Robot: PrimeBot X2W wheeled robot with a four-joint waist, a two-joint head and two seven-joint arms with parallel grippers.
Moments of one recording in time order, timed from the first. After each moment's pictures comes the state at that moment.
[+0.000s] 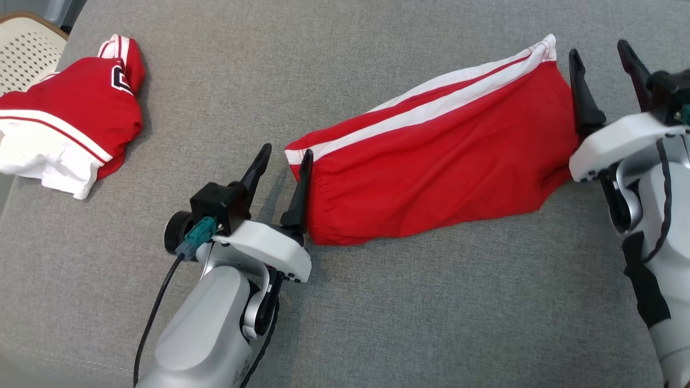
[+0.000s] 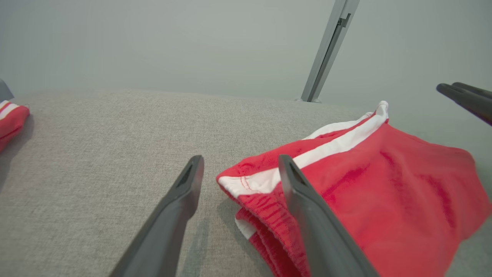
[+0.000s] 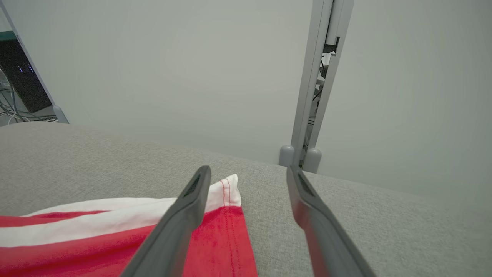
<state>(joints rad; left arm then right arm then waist) -0.52 0.05 -0.45 0.49 -0.48 0.06 -0.26 -0.83 -0.17 0.07 0.79 0.07 0.13 -0.26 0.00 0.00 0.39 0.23</state>
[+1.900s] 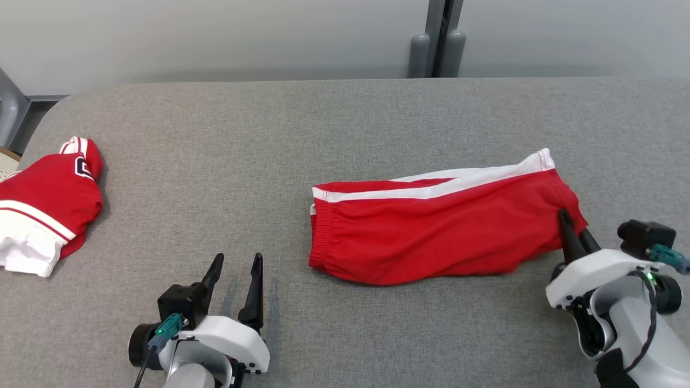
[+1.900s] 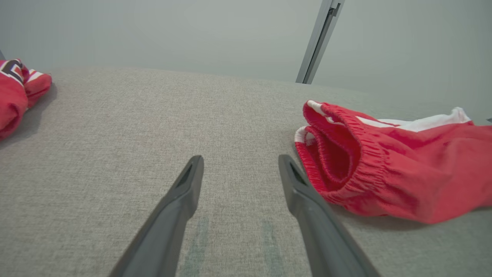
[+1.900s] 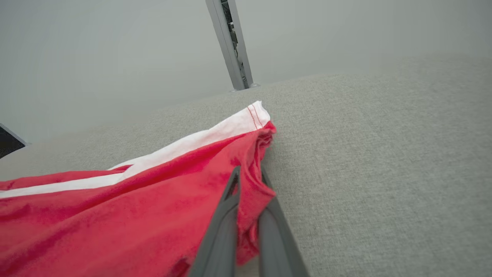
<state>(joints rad) -0.21 0.05 -0.26 0.51 -0.35 0.05 -0.26 -0.50 -0.15 0.14 0.89 0.46 0.13 -0.26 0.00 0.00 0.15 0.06</state>
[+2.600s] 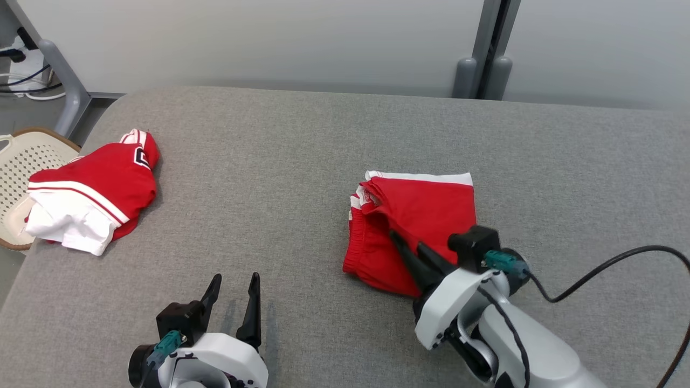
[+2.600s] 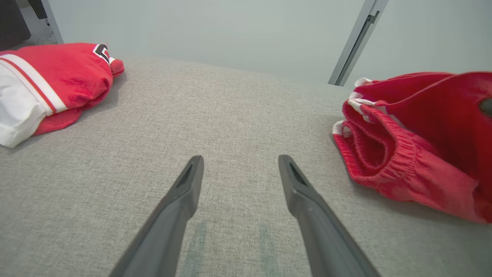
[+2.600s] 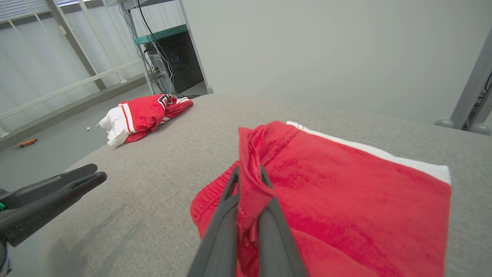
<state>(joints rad) -0.17 0.05 -0.25 0.53 -0.37 0.05 -0.26 -0.57 -0.05 0.66 0.73 0.50 0.13 -0.26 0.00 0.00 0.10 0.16</state>
